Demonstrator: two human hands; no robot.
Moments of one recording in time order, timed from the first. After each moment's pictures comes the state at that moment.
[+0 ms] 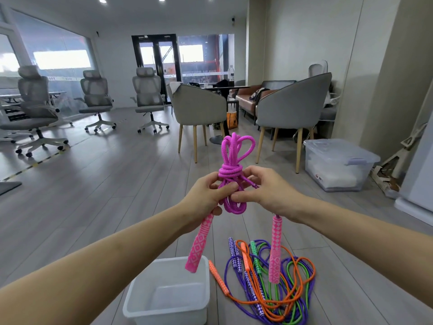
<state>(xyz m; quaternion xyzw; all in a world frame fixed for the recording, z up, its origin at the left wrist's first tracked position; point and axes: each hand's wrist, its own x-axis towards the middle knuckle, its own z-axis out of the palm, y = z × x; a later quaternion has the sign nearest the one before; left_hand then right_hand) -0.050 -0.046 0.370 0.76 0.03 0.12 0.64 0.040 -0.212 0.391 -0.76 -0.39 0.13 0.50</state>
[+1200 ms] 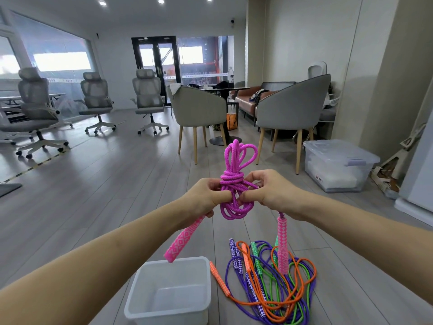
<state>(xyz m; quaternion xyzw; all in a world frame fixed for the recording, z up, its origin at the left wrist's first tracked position) -0.052 -0.037 0.379 0.84 0.08 0.07 0.54 0.043 -0.213 0.397 -0.79 -0.36 0.17 0.46</state>
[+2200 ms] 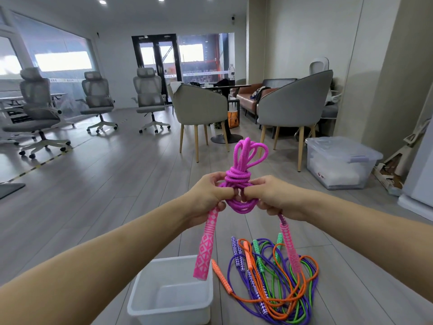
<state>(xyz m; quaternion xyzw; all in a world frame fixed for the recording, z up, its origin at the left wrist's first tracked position) -0.049 -0.047 0.378 0.70 0.05 0.05 0.71 0.045 -0.213 0.390 -0.78 -0.32 0.29 0.46</state>
